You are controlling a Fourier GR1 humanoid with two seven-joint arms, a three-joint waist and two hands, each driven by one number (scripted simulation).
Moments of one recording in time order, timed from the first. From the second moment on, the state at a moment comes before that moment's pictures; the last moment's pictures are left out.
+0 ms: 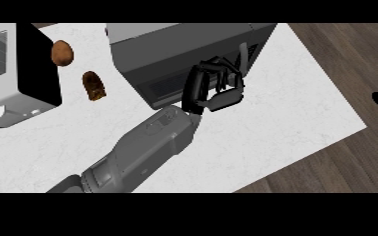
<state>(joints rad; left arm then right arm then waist) -0.92 0.00 -0.80 -0.76 0.96 0.54 -0.70 0.07 -0.45 -0.18 -2.06 -0.69 0.48 -0.12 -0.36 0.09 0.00</state>
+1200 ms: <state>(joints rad) -0.94 0.00 -0.84 -0.73 1.03 0.53 -0.77 0.04 -0.54 -0.18 -2.07 -0.82 0.55 -0.05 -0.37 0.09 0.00</state>
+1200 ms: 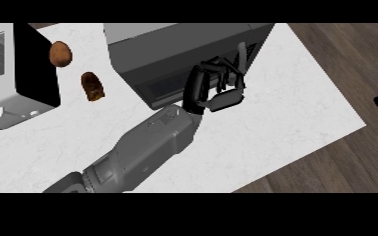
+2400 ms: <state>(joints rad) -1.00 0.00 -0.99 -0.68 1.10 0.55 -0.65 0.08 -0.59 -0.22 -2.12 -0.95 0.57 -0.02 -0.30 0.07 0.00</state>
